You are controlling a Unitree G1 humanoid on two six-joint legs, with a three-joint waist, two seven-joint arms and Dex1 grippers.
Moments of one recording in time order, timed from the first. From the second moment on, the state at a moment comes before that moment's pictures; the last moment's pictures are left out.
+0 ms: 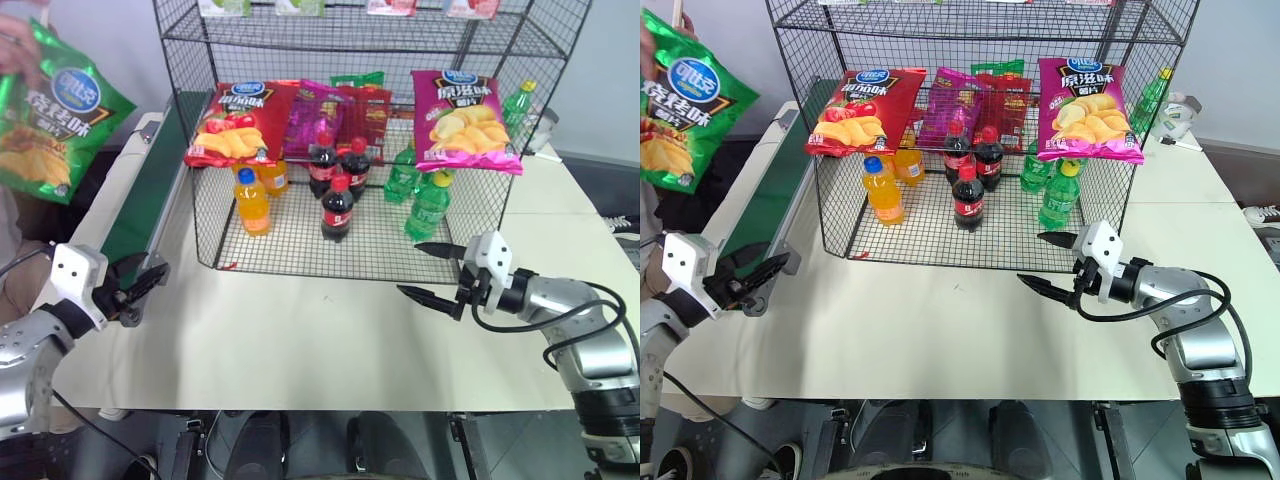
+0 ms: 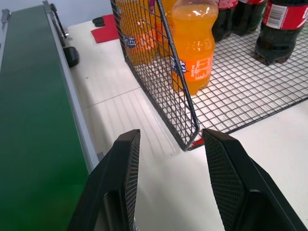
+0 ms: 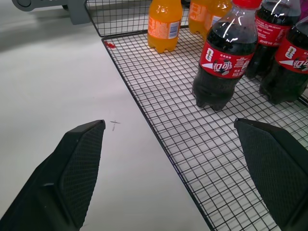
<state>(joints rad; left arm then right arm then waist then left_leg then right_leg) 0.04 0.70 0.43 -0.04 -0.42 0.21 -0.80 -0.18 -0.70 -0.08 -0.10 0.38 0.19 1.03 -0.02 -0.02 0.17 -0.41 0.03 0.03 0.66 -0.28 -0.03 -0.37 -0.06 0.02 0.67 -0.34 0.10</state>
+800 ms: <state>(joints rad) 0.04 0.70 0.42 -0.02 -0.39 0.21 -0.78 -0.20 -0.70 -0.05 -0.07 0.37 0.16 1.04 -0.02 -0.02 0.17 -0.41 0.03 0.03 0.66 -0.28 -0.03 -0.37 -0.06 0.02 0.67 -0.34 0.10</state>
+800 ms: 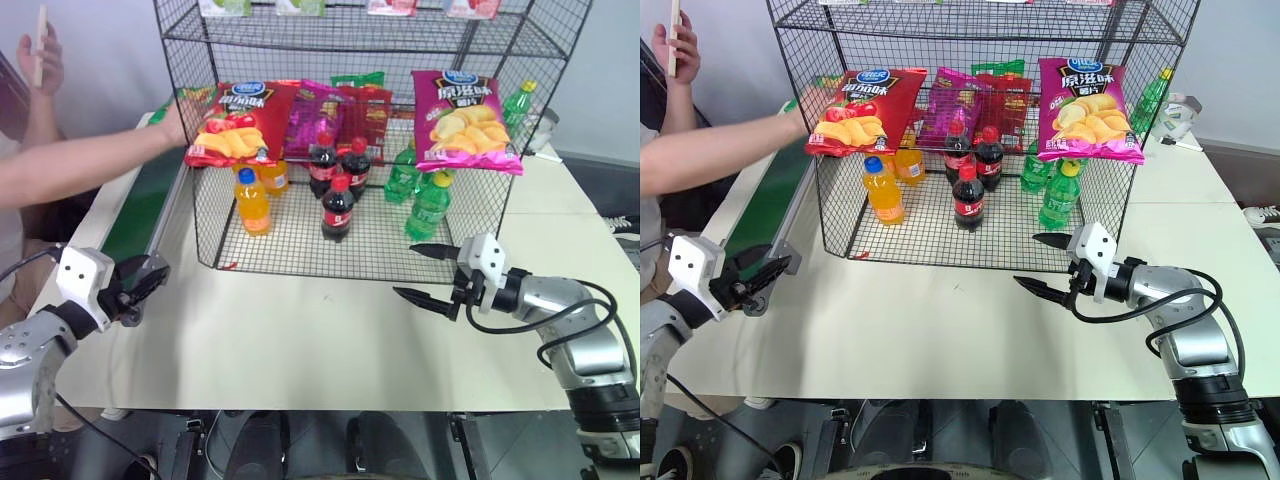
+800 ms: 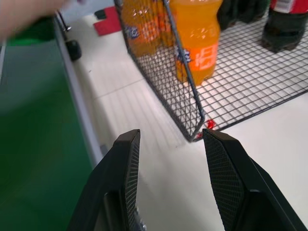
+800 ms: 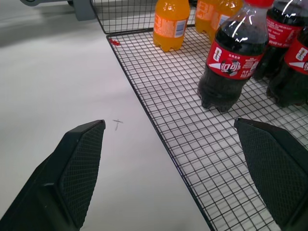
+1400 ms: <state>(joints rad) 0.04 0.69 0.49 -0.07 -0.52 0.42 -0.70 -0.20 -0.70 -0.05 -0.07 0.37 0.16 1.06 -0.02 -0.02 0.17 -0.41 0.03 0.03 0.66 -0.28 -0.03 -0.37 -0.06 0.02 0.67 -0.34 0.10</state>
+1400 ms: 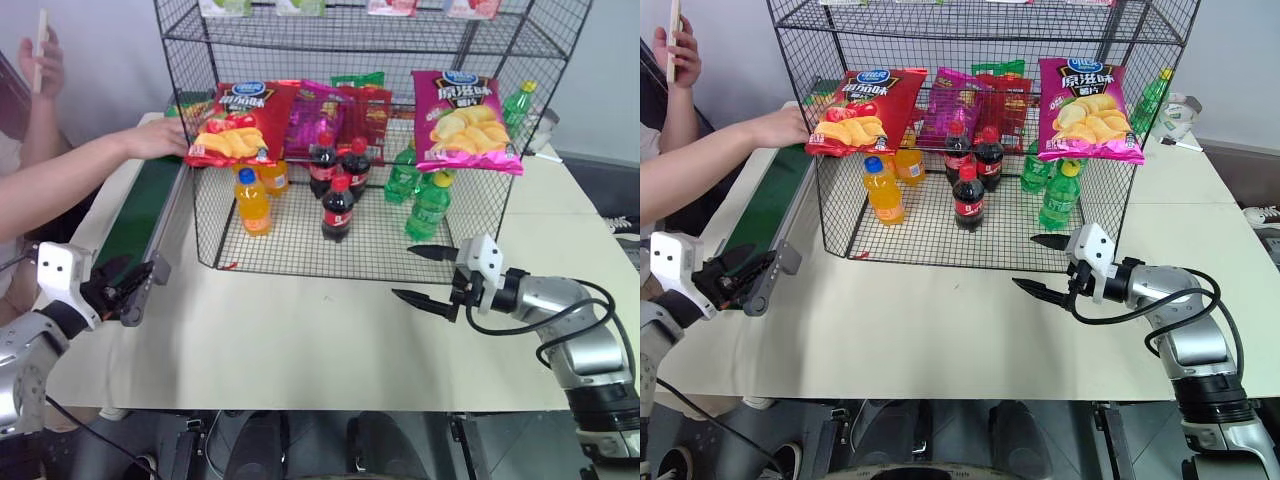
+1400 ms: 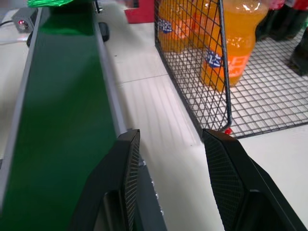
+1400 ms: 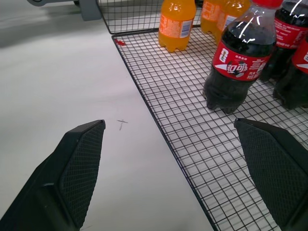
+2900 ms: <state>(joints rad) 0.27 0.84 0.61 -0.01 -0.05 -0.15 -0.56 -0.26 -0.61 0.11 -0.28 0.49 0.32 1.14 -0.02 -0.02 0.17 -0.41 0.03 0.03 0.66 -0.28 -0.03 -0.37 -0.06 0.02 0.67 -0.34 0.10</state>
